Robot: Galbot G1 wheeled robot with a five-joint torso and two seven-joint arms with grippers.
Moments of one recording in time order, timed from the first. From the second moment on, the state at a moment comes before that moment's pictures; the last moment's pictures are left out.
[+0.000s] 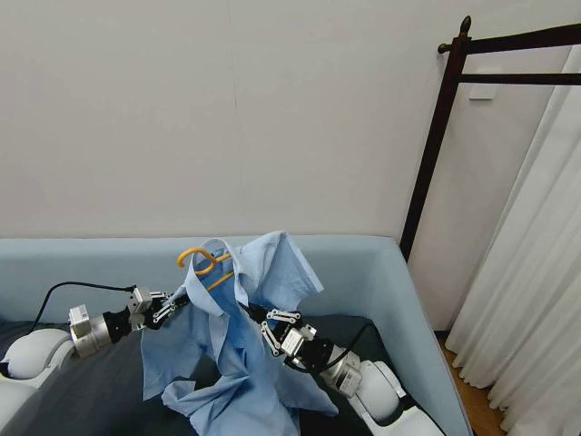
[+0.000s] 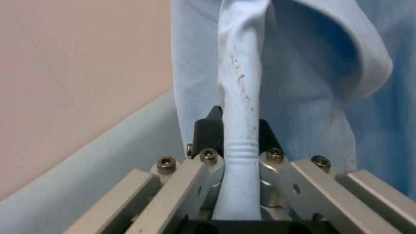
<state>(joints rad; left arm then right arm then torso) 0.81 -0.66 -0.30 -1.42 -0.69 -0.24 0.84 -0.87 1.30 0.08 1.64 -0.24 0.64 -0.42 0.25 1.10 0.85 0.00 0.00</state>
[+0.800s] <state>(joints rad) 0.50 -0.55 -0.13 -1.25 -0.82 -0.18 1.19 -0.90 1.17 0.05 1.69 0.28 0.62 -0.69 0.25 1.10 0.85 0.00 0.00</state>
